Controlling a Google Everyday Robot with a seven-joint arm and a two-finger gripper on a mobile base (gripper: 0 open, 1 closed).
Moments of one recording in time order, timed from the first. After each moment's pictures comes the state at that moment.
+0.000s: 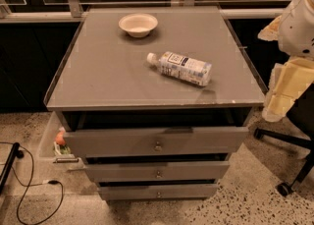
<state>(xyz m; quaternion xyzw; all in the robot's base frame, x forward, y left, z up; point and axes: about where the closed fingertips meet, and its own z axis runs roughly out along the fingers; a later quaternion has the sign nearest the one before) 0.438 -0.217 0.976 -0.60 0.78 -0.03 0.16</state>
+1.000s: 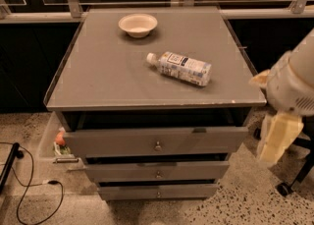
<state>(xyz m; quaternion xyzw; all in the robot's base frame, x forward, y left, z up) 0.405 -0.216 0.893 -0.61 0.78 0.01 0.13</state>
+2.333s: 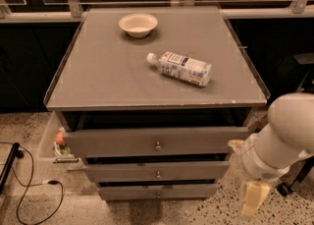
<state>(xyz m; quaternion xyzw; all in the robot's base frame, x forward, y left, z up) 0.367 -0.224 0.703 -0.65 0.76 0.05 0.09</state>
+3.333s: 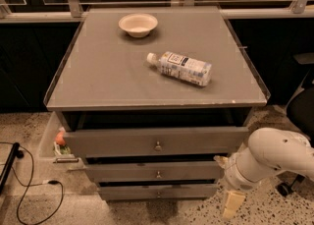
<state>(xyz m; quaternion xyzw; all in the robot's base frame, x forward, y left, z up) 0.400 -0.215 0.565 -0.64 0.75 0.10 0.13</state>
